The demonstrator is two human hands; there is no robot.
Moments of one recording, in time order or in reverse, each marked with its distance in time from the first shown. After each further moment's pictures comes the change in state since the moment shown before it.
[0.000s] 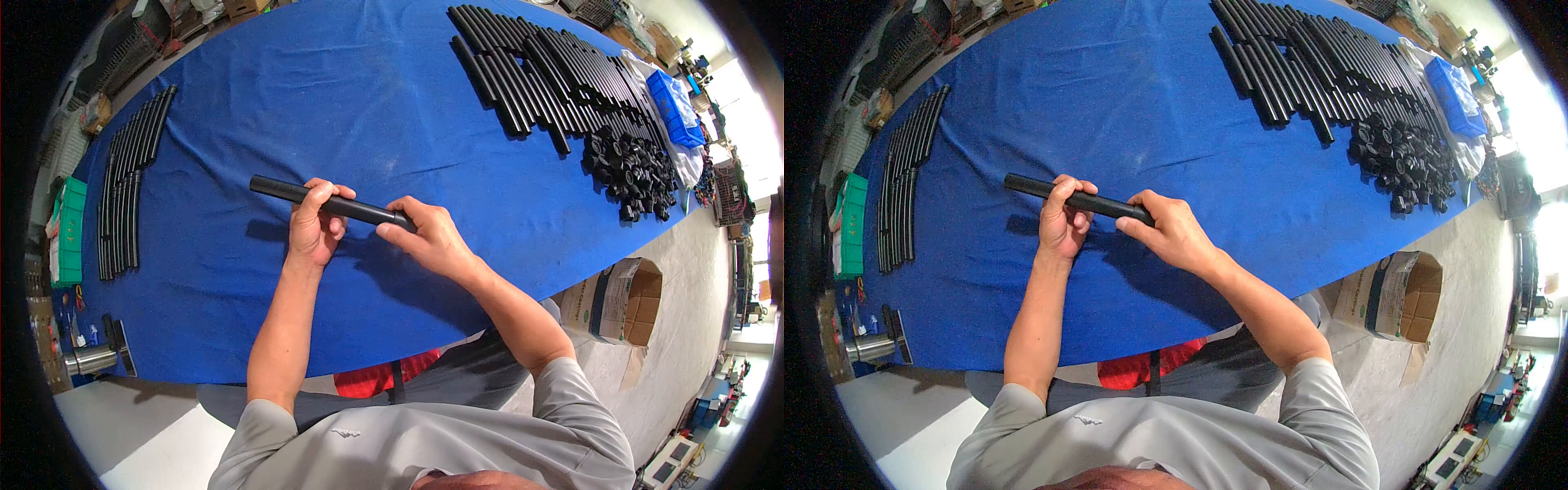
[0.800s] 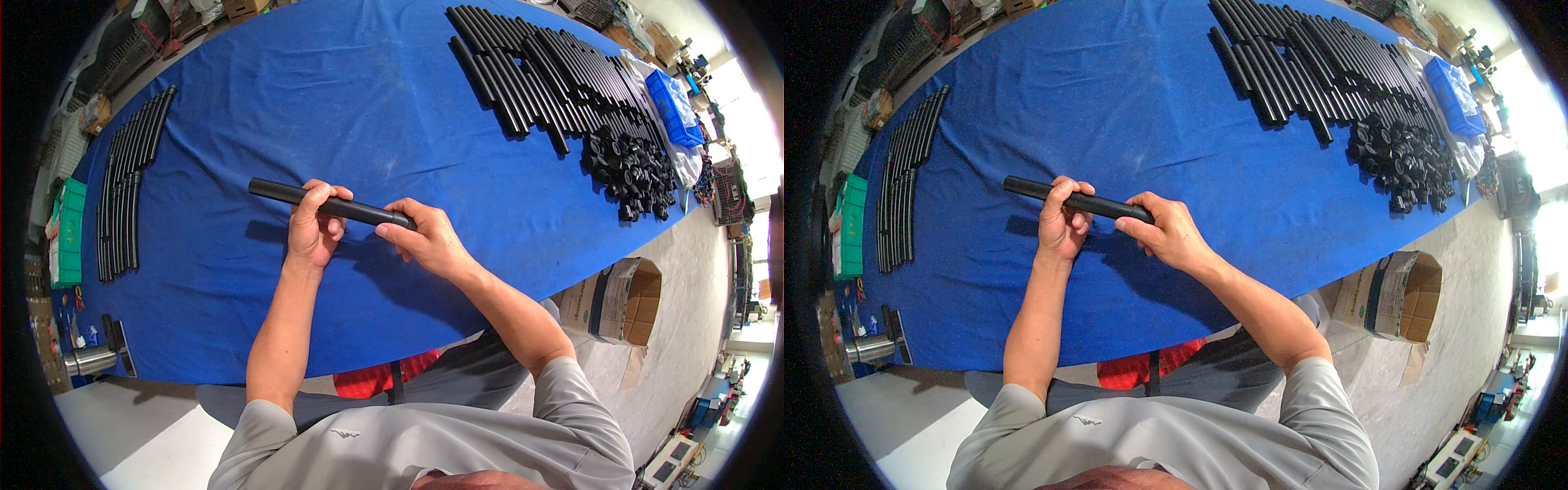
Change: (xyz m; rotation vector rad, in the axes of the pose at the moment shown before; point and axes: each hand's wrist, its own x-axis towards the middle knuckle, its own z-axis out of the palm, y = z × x) left_hand 0.001 -0.003 -0.007 -0.046 -0.014 -0.017; right_hand -0.002 -0.004 0.003 0.378 -0.038 0.281
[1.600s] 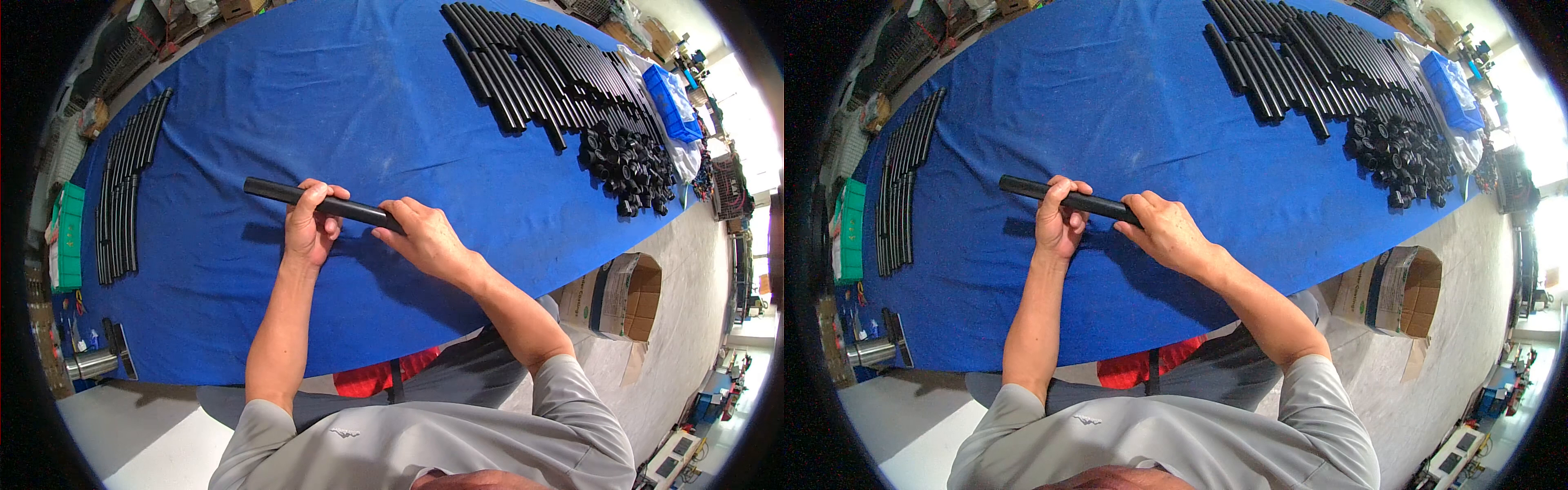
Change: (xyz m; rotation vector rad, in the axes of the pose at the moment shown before) left_hand -0.002 0.002 0.008 0.054 0.020 0.037; right_hand 0.003 0.011 -0.004 -0.578 0.032 -0.448
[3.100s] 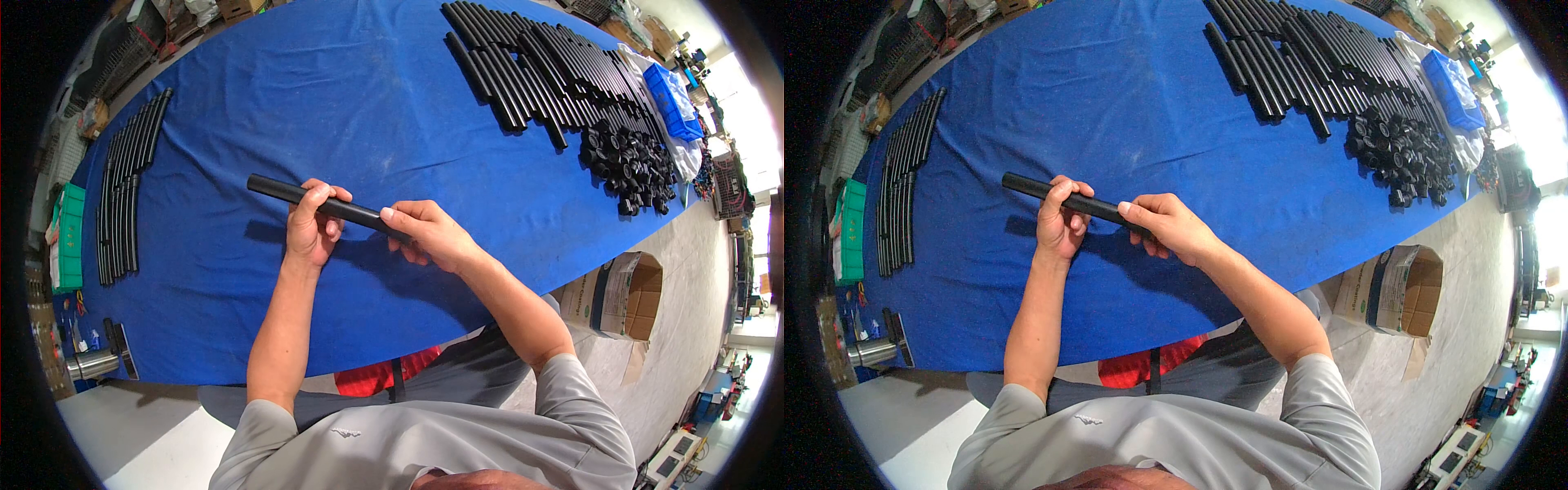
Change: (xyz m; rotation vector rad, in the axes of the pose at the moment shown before) left_hand -0.001 0.000 -0.002 -0.007 -0.046 -0.023; right_hand 0.007 -0.006 -0.014 0.822 -0.273 0.669
